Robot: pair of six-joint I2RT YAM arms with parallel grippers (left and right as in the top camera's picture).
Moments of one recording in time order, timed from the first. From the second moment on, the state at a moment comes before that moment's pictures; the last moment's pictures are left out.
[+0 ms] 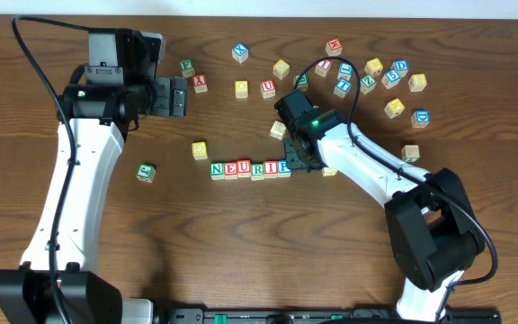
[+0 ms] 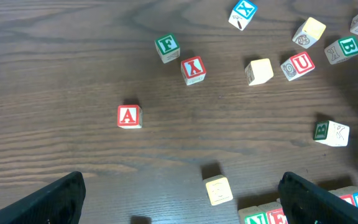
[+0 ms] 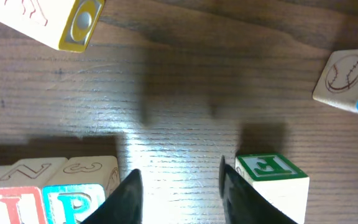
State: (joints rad) left arm -0.03 1.57 1.45 -0.79 0.10 0.07; right arm 0.55 1.94 1.34 -0.76 0.15 0.47
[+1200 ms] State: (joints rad) left arm -0.03 1.57 1.45 -0.79 0.10 0.07; right arm 0.53 1.93 1.37 -0.93 0.18 0.47
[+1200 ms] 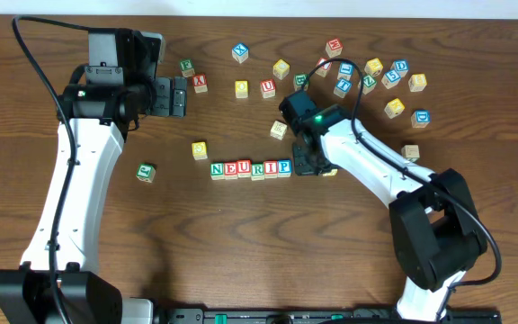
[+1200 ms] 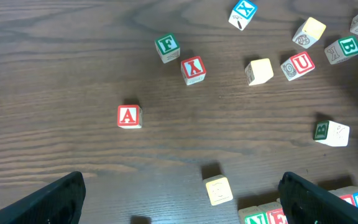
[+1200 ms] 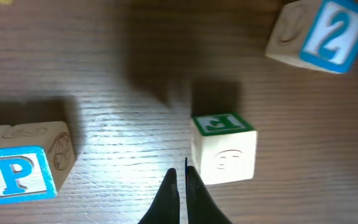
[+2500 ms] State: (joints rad) left arm -0.03 1.57 1.45 -0.79 0.10 0.07; right arm 0.52 1.87 1.34 -0.87 0.27 0.53
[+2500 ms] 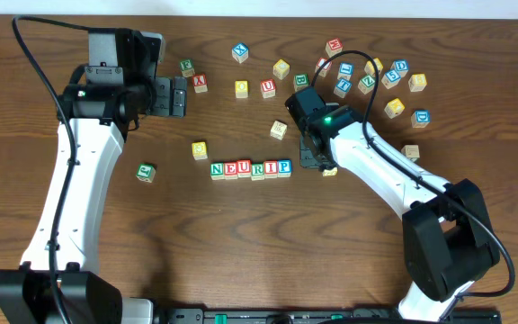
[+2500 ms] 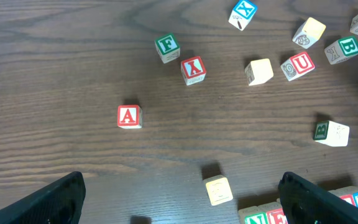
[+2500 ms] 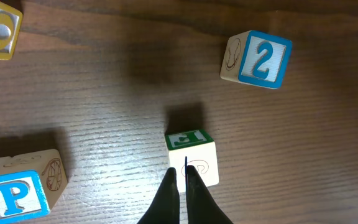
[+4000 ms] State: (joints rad) left arm -0.03 1.57 1.45 -0.79 0.10 0.07; right arm 0.52 1.87 1.26 -0.76 0.27 0.57
